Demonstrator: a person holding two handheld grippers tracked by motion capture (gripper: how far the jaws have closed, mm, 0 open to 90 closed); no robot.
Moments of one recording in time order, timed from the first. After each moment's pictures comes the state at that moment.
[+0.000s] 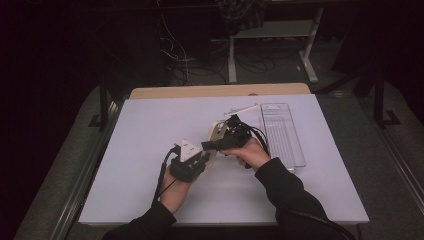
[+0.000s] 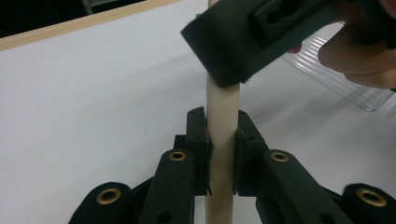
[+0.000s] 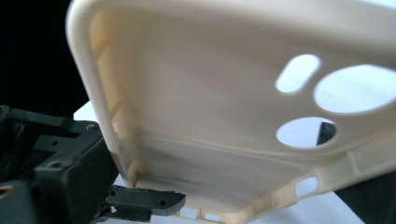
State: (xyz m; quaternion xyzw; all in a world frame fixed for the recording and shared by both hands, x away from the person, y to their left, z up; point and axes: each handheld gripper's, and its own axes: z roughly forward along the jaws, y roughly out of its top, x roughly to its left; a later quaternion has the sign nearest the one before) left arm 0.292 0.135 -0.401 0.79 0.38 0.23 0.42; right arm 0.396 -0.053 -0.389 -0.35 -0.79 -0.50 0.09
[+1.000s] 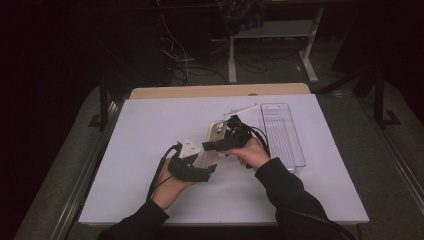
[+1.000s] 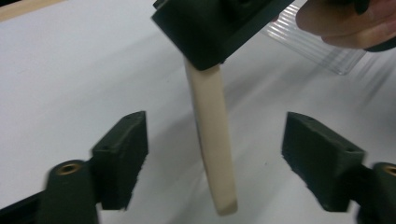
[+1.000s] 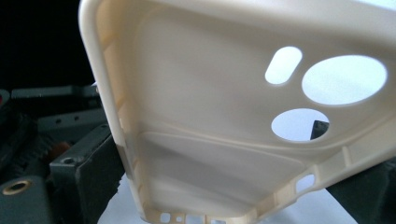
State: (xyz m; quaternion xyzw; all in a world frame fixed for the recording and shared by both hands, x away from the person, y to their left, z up) left arm 0.303 0.145 -0.399 0.84 0.33 0.16 0.40; right arm 0.396 -0.054 -0.390 -0.35 -0.80 -0.49 0.07
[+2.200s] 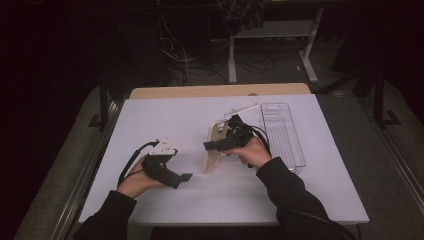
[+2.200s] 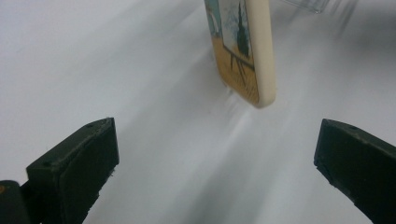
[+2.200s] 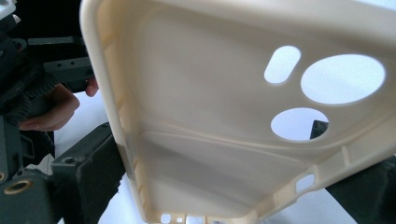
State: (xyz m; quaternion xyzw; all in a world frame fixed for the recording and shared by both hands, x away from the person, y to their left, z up) left arm 0.313 0.218 -0.399 0.88 0.26 0.10 0.39; right arm 0.396 -0.056 -0.389 -0.35 -0.81 -0.48 0.06
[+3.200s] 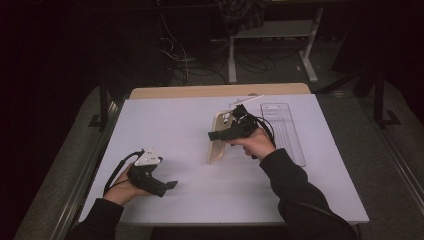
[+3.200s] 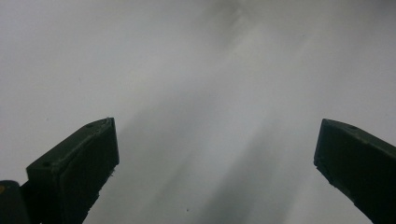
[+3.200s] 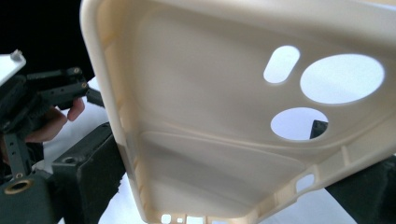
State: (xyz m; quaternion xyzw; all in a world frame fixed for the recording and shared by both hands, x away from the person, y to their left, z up) left arm 0.298 0.252 -0.416 0.88 0.28 0.12 0.36; right arm 0.413 -0.070 -0.367 -0.37 -0.80 -0.47 0.04
